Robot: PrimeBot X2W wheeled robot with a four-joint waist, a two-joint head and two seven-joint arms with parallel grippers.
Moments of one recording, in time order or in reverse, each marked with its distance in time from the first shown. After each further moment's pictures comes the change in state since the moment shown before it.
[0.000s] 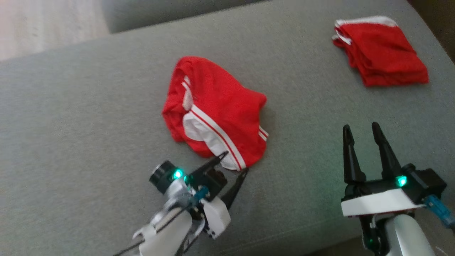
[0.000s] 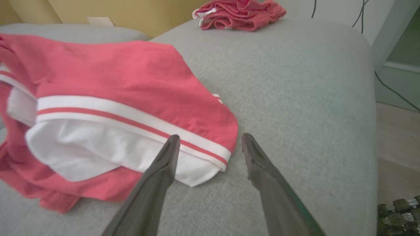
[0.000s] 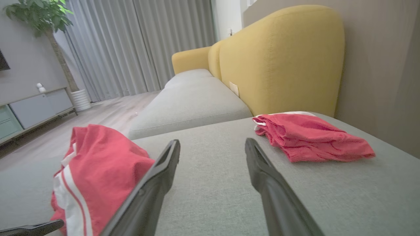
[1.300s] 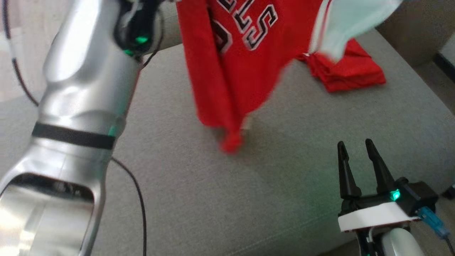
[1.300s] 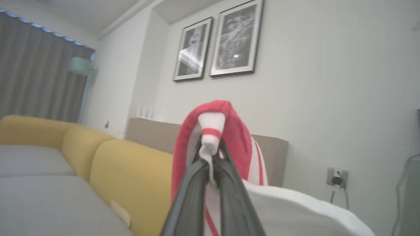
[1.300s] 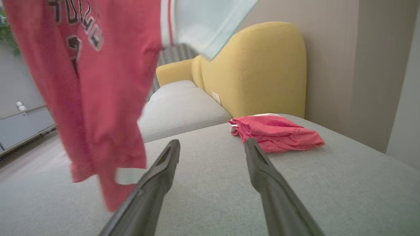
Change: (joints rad) left arm -0.804 -0.003 0.267 0.060 -0.652 -0.066 -0.003; right arm 0.051 0.000 0.014 0.019 0.009 0.000 0.000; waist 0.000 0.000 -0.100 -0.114
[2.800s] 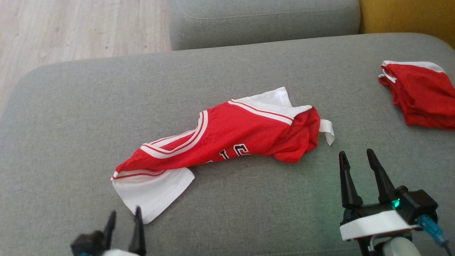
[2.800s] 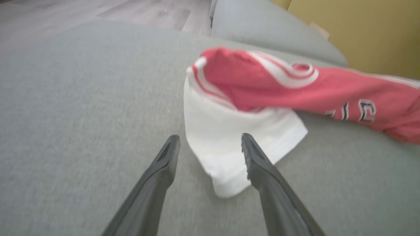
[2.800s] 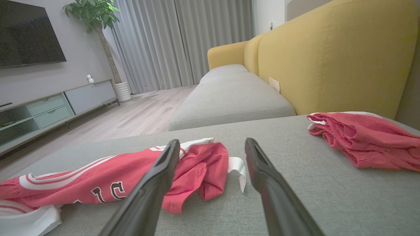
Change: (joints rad) left arm 1.310 0.000 0.361 -0.356 0.384 0.139 0.001; right arm 0.034 0.000 -0.010 0.009 -0.019 0.000 0.000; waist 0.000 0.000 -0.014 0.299
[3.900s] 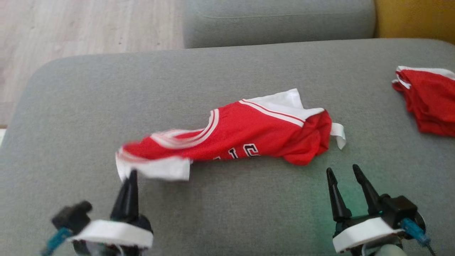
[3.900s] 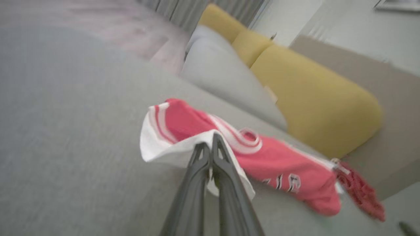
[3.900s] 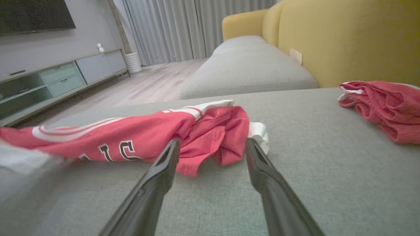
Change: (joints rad) left arm -0.094 0.001 -0.050 -0.019 -0.281 -0.136 0.000; right arm -0.003 -0.012 0.041 0.114 -0.023 0.000 0.000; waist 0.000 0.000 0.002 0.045
